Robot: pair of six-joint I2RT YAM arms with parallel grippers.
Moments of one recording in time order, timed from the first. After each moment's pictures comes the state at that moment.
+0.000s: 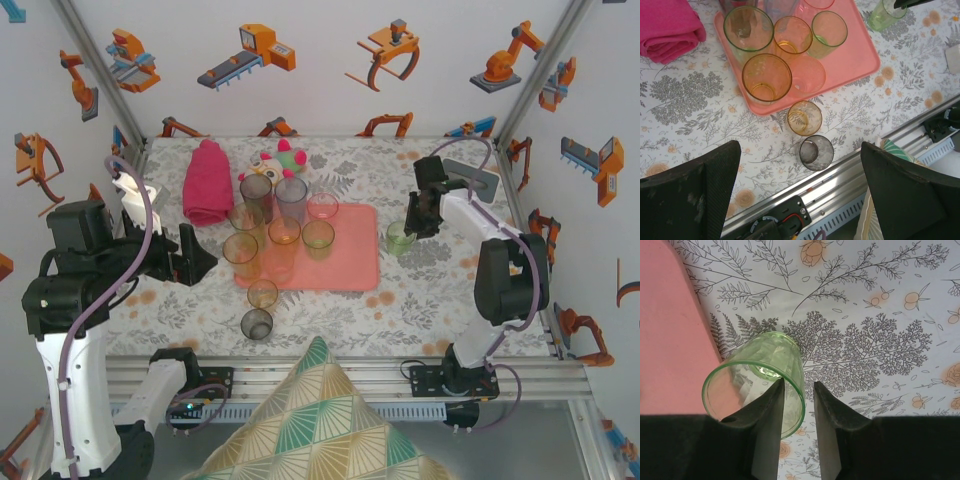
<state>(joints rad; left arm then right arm) 0.00 0.83 1.43 -1.25 0.52 0.10 0.20 1.72 1.25 -0.70 0.04 0.36</state>
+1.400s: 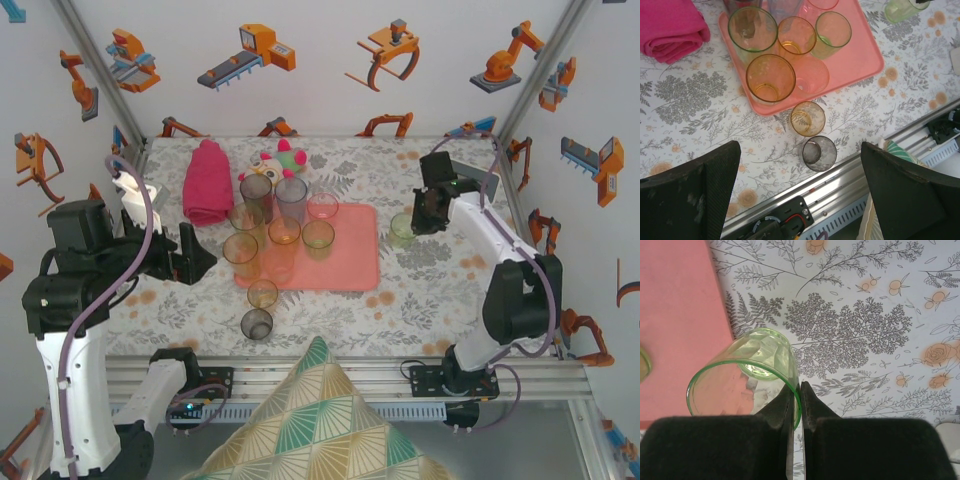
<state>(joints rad) -0.01 0.84 1.43 -1.24 0.50 0.11 0.22 1.58 1.27 -0.79 0.05 0.32</state>
